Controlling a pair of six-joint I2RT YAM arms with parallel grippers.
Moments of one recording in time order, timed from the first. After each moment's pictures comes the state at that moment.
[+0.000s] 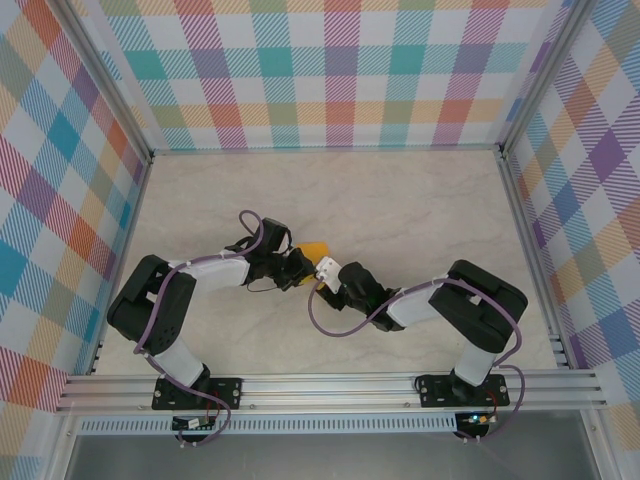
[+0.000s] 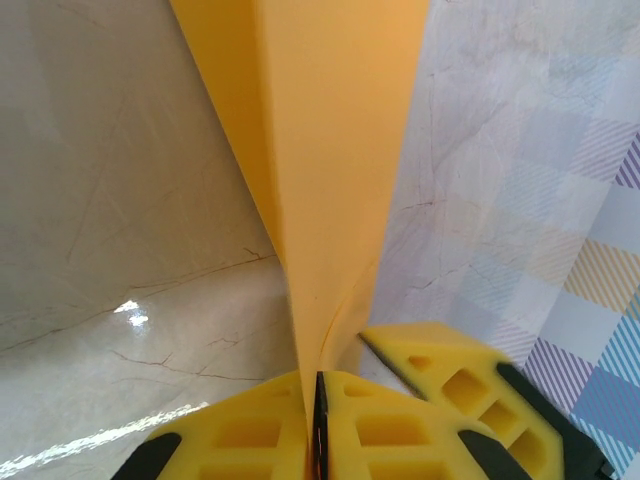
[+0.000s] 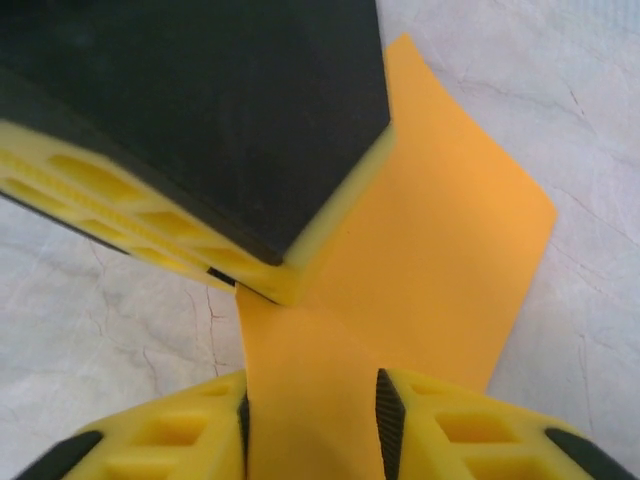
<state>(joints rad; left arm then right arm) -0.53 1.65 0.82 -0.11 0.50 -1.06 0.93 1.73 0.57 0.58 0.11 -0.15</state>
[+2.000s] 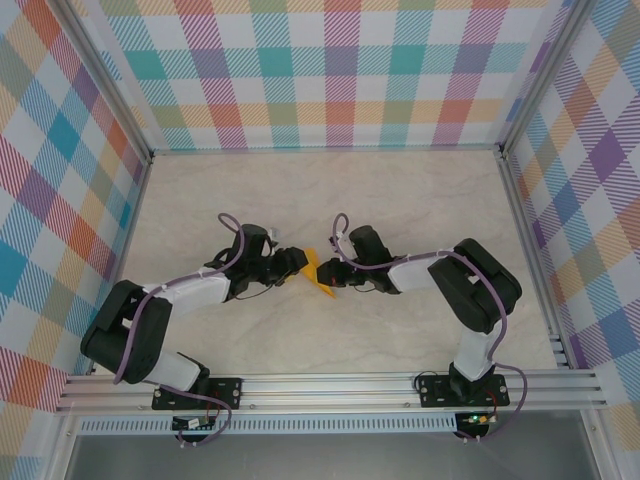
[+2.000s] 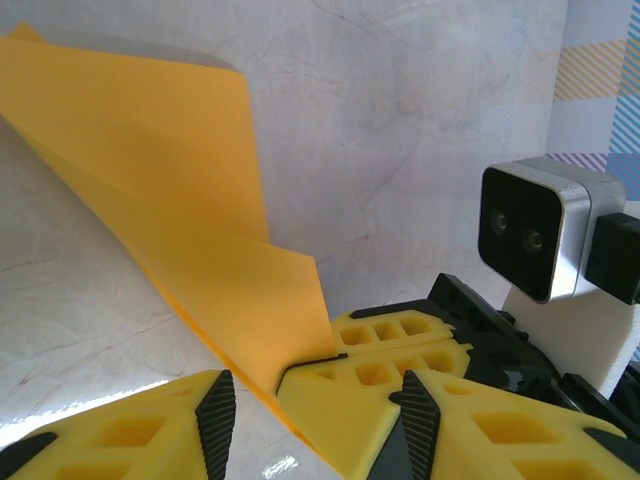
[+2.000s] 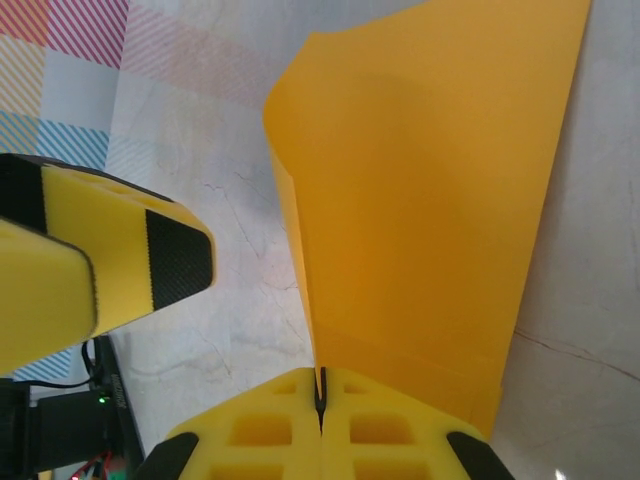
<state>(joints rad) -0.48 1.46 0.64 0.10 0.44 -0.98 0.67 1.82 0.79 0.35 -0.63 0.71</state>
